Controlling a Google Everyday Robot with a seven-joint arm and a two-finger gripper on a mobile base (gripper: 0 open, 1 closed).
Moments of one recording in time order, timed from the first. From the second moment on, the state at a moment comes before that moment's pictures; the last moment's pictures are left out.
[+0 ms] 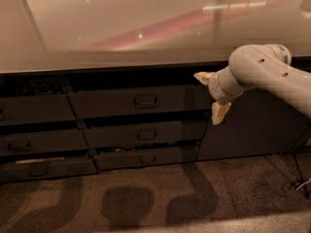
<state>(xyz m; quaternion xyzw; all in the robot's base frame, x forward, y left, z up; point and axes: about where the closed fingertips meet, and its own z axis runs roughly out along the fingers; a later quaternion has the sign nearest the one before) 0.655 -0.192 0.741 -0.80 0.54 -0.14 0.24</state>
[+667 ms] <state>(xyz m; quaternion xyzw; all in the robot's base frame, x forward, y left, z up) 0.661 -0.188 0.739 -0.75 0.57 -0.17 0.28</state>
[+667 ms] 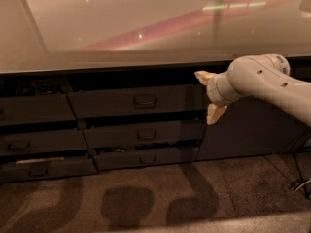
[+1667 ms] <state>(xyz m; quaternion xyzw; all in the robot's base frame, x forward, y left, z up) 0.739 -0.219 0.647 -0.77 0.61 -0.08 0.18</state>
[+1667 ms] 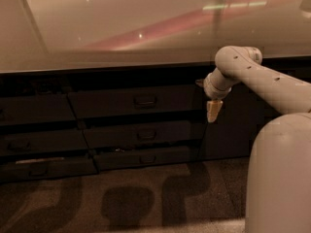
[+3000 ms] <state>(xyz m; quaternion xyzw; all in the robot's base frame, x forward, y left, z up) 0.761 -0.233 0.636 -0.78 0.58 -0.15 0.18</state>
